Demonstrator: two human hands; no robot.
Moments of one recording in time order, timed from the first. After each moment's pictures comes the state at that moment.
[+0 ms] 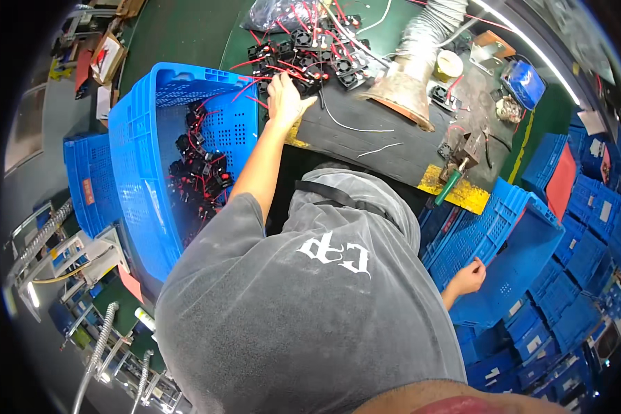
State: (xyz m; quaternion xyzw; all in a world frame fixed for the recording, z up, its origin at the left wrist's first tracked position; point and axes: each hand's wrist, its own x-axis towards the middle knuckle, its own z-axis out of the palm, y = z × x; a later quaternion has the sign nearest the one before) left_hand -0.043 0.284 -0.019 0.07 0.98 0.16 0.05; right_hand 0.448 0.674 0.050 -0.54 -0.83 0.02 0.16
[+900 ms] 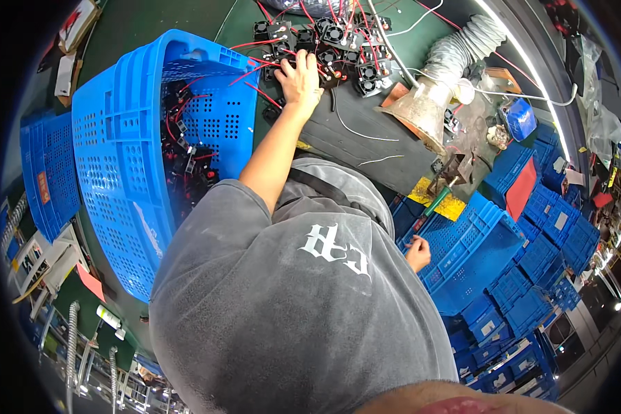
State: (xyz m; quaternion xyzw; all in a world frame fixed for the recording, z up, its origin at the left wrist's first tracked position) left_hand -0.084 0.283 -0.055 0.03 1.00 0.08 0.04; right_hand 0.363 0.559 0.011 -0.53 -0.80 0.27 0.03
